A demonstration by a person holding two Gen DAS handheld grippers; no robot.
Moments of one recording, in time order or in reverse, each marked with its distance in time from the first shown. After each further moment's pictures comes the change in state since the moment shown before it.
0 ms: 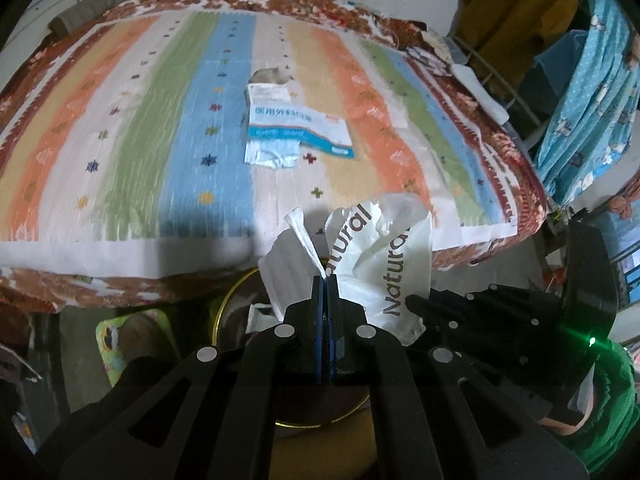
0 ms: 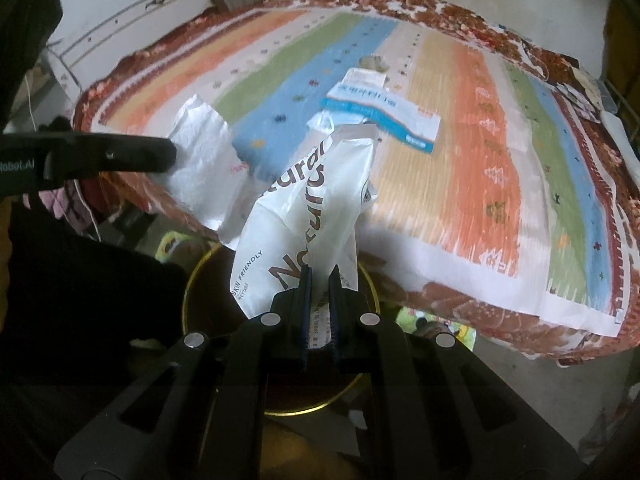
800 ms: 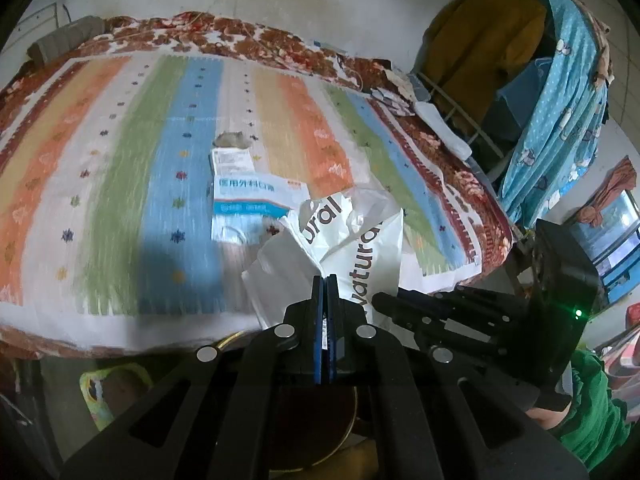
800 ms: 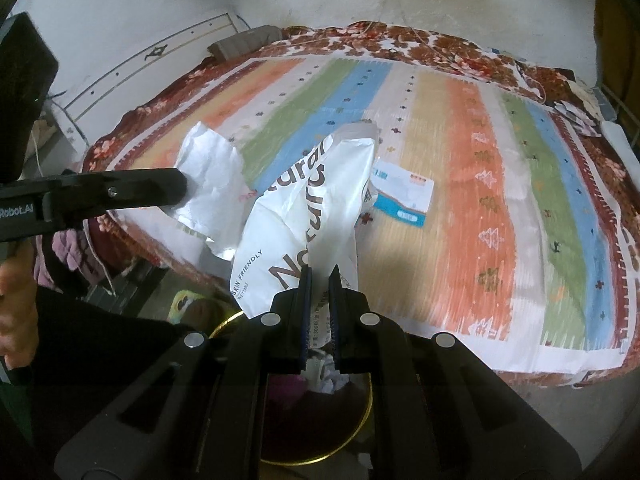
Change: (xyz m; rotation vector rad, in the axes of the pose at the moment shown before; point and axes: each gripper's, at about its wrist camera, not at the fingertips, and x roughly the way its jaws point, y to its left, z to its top) left arm -0.023 -0.010 0.050 0.041 -0.139 -0.131; right arm -0.027 -0.027 0.058 0.065 -0.164 0.065
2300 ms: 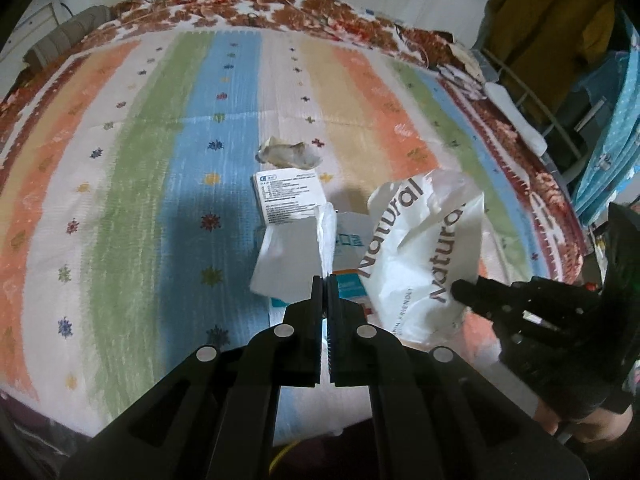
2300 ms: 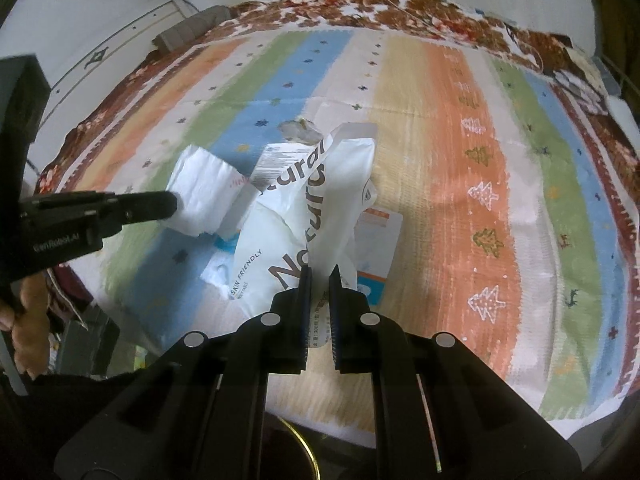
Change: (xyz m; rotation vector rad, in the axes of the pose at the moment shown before) left arm 0.132 0.069 0.109 -0.016 0.109 0.174; right arm 0.120 -0.085 0.095 0.083 0.087 -0.053
